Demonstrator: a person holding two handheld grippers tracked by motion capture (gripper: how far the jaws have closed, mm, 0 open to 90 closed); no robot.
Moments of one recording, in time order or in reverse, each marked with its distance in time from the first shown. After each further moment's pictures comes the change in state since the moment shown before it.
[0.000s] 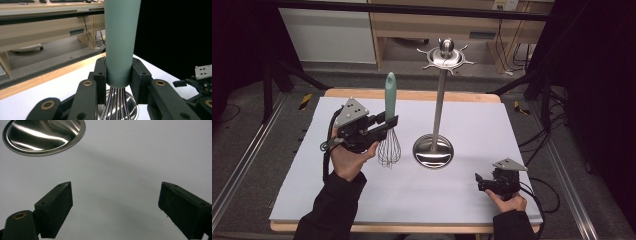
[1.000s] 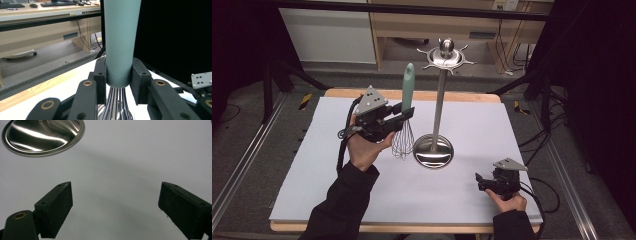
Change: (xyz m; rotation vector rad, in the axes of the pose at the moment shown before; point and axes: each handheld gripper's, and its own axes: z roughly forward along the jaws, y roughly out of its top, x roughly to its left) left arm -0.011 0.020 0.031 -0.005 -0.037 0.033; right arm -0.001 0.000 0.000 -0.002 -0.003 0.005
